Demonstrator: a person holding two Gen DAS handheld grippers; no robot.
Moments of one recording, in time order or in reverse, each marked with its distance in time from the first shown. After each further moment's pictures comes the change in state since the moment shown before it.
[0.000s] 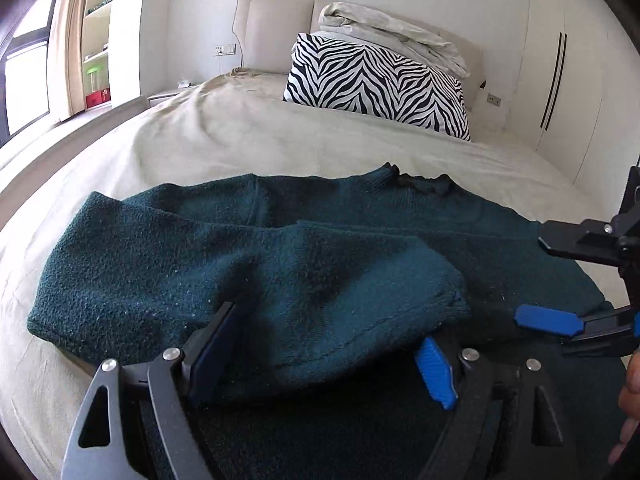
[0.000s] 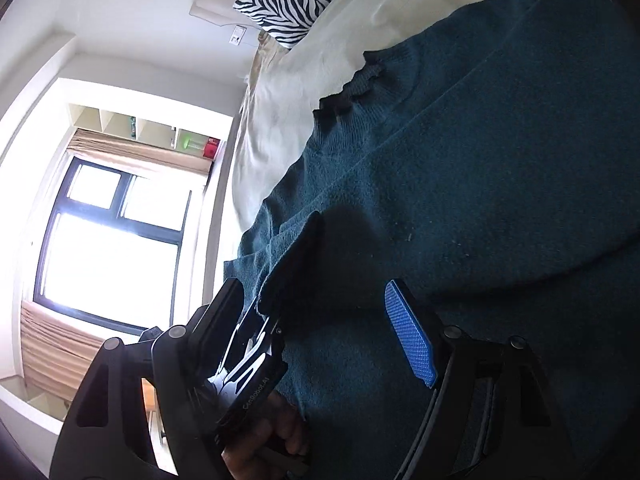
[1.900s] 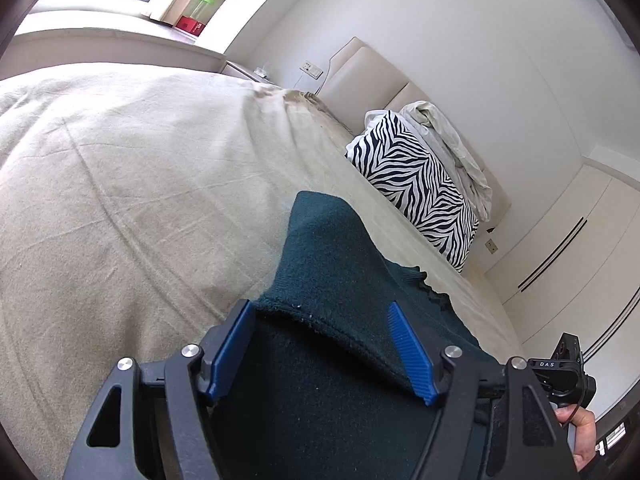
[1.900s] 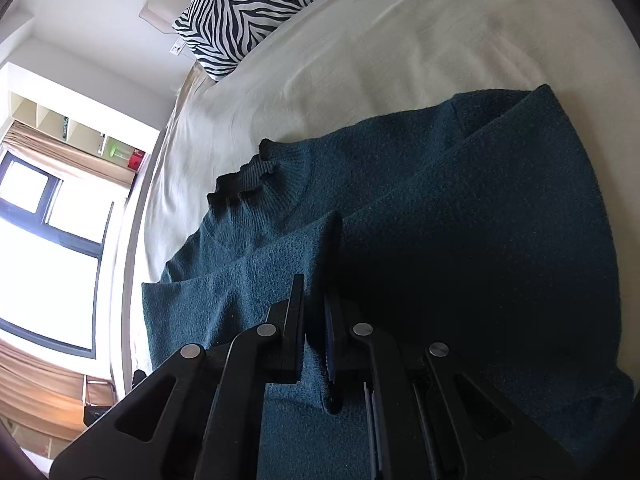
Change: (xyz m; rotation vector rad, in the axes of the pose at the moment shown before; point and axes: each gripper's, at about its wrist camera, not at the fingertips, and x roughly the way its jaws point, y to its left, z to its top) left arm -0.049 0.110 -0.045 -0.536 -0.213 -0.166; right arm -0.083 -0.044 0.072 -0.061 -0.163 -0.329
